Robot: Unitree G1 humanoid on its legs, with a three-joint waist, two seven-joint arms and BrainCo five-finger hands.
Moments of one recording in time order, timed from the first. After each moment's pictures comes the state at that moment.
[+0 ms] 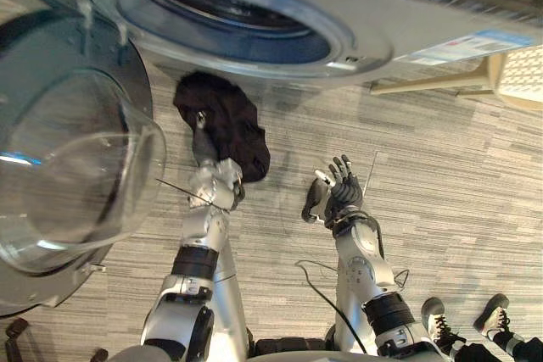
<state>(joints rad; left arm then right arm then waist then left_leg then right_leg) -0.55 0.11 0.05 0.30 -0.56 -0.12 0.32 -0.20 0.04 0.16 0.28 0.70 -0.15 -0.17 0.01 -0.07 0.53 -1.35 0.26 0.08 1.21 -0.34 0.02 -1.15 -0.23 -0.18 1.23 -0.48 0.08</state>
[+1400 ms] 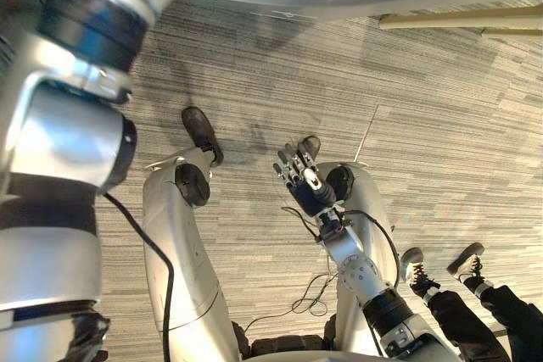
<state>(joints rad) -1.60 0.63 -0.60 0.68 0.76 0.02 0.37 -0.24 -0.05 0.42 0.32 1.25 -0.11 0.31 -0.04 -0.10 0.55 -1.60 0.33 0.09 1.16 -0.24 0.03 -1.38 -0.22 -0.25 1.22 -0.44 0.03</state>
